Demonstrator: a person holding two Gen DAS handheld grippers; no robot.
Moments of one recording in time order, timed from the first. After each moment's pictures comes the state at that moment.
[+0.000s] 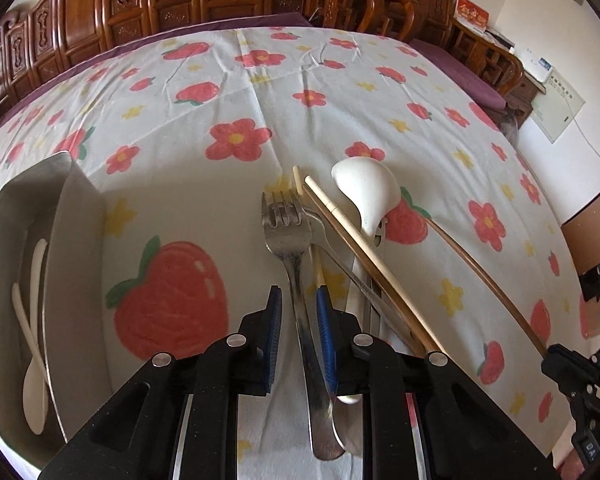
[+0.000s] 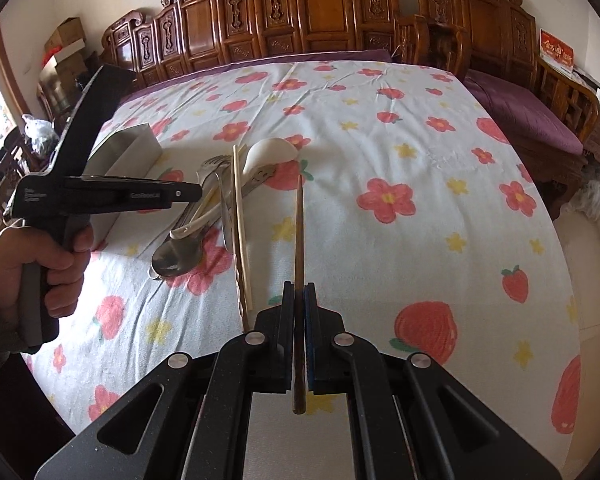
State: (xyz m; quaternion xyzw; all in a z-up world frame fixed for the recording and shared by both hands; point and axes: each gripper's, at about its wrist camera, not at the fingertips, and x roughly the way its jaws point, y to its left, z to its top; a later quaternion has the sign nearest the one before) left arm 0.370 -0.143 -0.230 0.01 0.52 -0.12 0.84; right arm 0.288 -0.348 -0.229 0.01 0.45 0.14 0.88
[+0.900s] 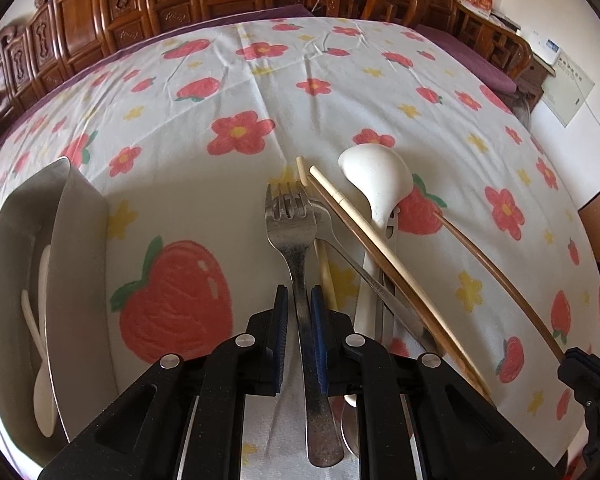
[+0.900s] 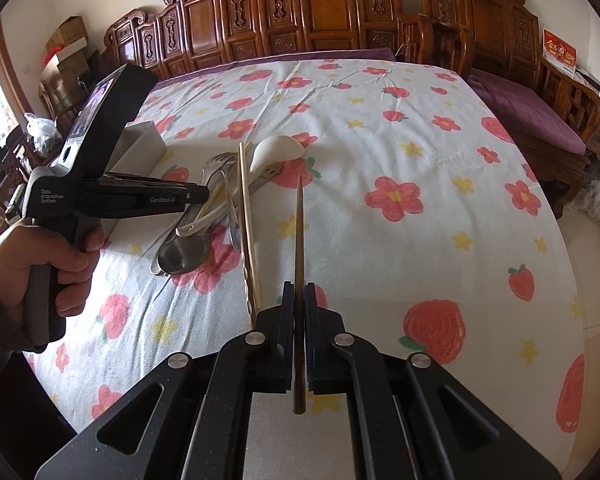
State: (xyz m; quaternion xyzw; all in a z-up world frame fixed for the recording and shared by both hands) left arm 0.372 -0.149 -0.236 0.05 0.53 -0.10 0.84; right arm 0.285 -0.341 -0.228 0.01 0.45 0.14 0.88
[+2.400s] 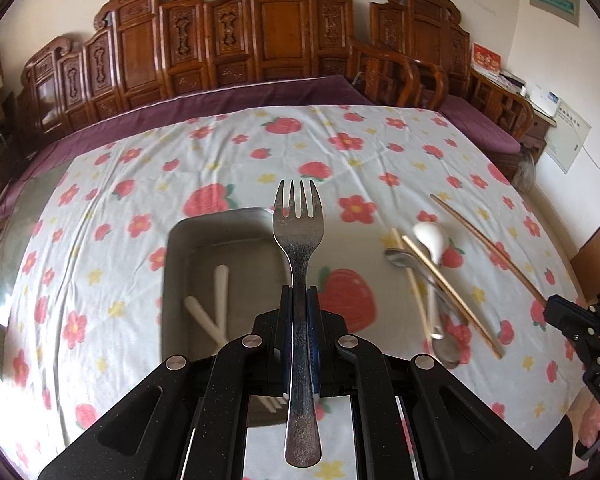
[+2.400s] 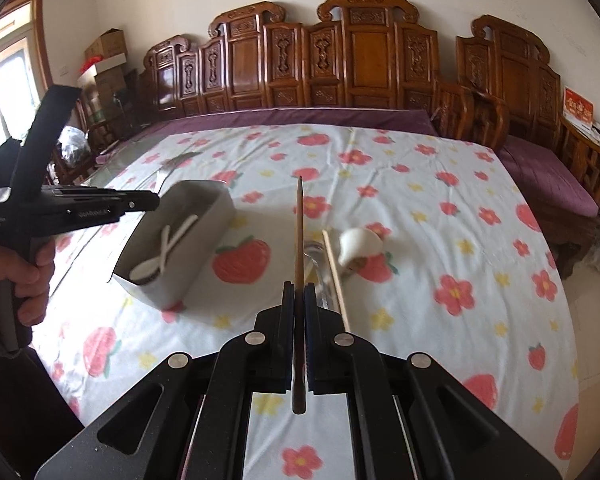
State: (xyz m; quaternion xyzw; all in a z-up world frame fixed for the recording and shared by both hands) left arm 0.319 -0.019 -0.129 0.02 0.44 -0.07 0.90; right arm 0.281 -0.259 -0.154 -0.01 0.37 0.19 0.91
